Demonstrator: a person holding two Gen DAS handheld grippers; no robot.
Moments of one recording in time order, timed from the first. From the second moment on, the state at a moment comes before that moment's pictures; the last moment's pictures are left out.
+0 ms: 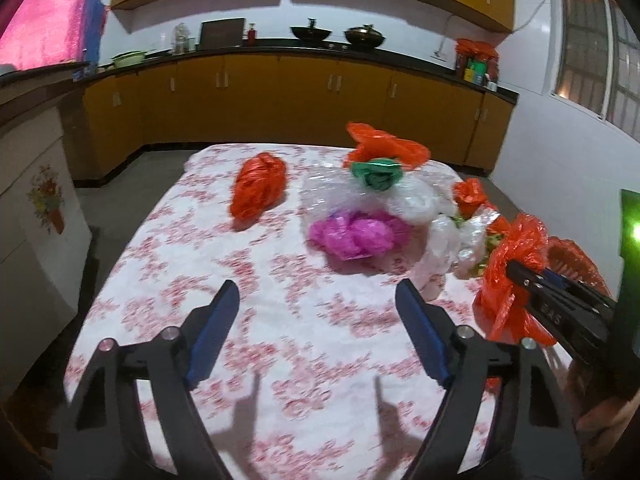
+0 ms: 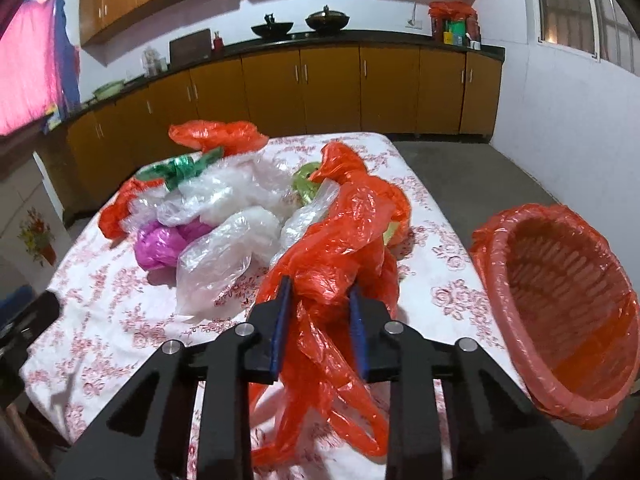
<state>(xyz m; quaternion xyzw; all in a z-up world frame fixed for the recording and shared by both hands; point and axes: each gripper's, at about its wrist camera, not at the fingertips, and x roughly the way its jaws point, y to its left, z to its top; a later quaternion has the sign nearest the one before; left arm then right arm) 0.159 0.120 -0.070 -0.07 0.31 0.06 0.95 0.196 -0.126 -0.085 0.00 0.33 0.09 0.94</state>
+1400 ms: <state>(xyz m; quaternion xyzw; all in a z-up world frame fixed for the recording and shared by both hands) 0.205 0.041 -0.047 -0.05 0.31 -0.10 0.94 0.152 -0.221 -0.053 0.04 0.30 0.04 0.95</state>
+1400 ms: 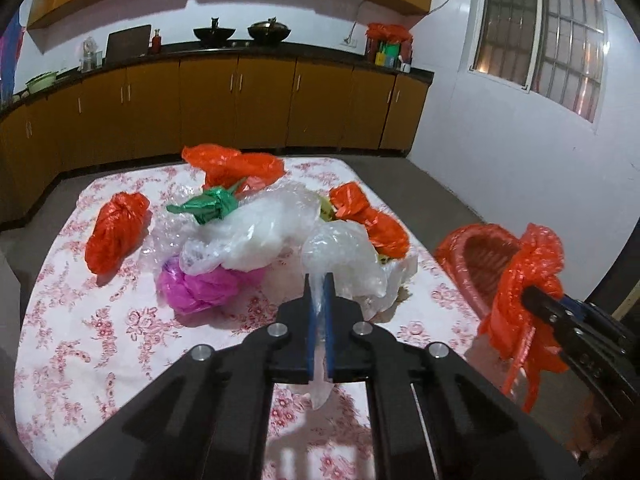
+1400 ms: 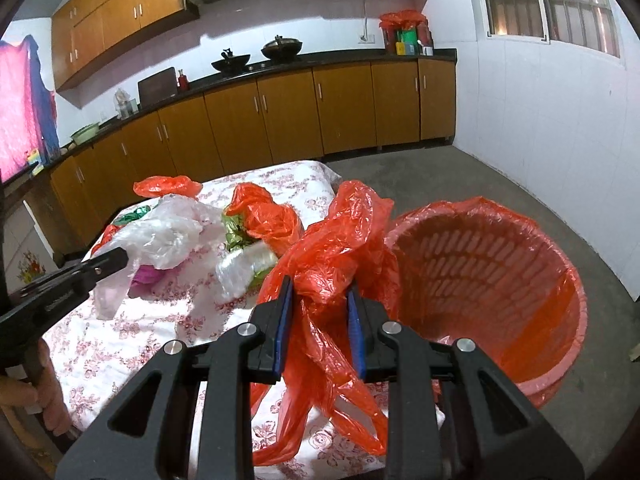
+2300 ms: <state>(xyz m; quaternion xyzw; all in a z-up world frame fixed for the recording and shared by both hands) 0.199 -0.023 -0.008 -0.05 0.28 -0.18 0.94 0.137 -0.271 -0.045 0.06 0.28 -0.01 0.96</state>
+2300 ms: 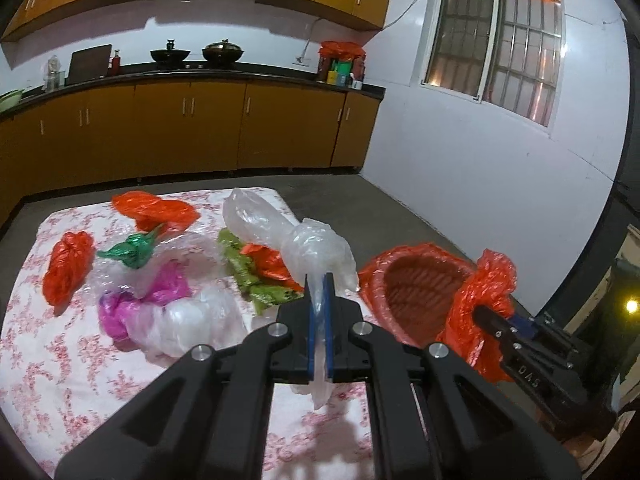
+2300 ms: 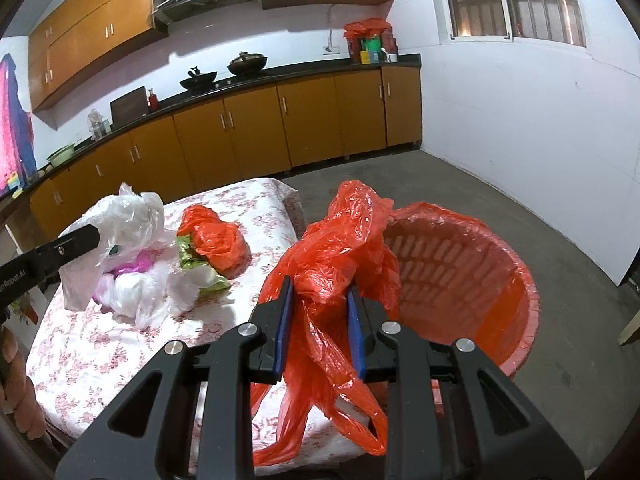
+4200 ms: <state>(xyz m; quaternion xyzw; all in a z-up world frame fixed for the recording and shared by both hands) 0.204 -0.034 -0.054 0.00 0.30 -0.08 0.95 0.158 -0.316 -0.034 0.03 0.27 -0.02 0.96</state>
